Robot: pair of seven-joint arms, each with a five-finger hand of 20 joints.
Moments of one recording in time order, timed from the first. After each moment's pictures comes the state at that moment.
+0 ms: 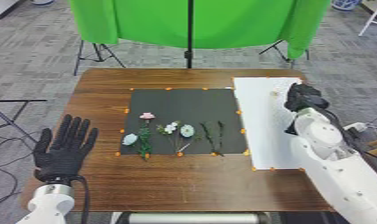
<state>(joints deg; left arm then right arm) 126.7 -64.9 -95.2 -122.6 -8.3 10.0 22.0 -79.9 -53.6 70.6 -91.9 -140.5 -2.9 30.3</state>
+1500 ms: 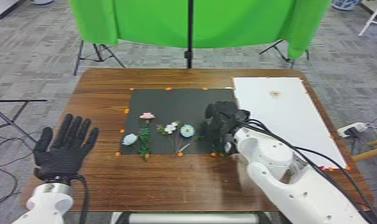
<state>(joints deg) 126.4 -64.7 -95.9 -122.4 -8.4 10.3 20.1 -79.2 -57.9 53.6 -104.1 -139.9 -11.0 16.2</state>
